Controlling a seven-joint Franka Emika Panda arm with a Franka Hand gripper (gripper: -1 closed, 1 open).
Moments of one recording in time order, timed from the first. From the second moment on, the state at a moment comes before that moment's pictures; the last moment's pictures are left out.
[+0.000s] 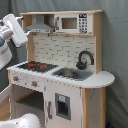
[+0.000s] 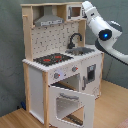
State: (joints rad) arm -0.91 -1.44 0.91 -2.06 -0.35 2.66 -0.11
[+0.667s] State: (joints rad) arm -0.76 -1.49 0.94 -2.06 -0.36 2.61 -0.25
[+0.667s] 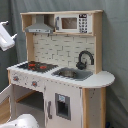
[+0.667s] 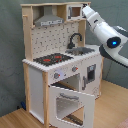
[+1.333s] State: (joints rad) arm -0.62 -1.49 1.03 -2.06 -0.37 2.51 -0.32
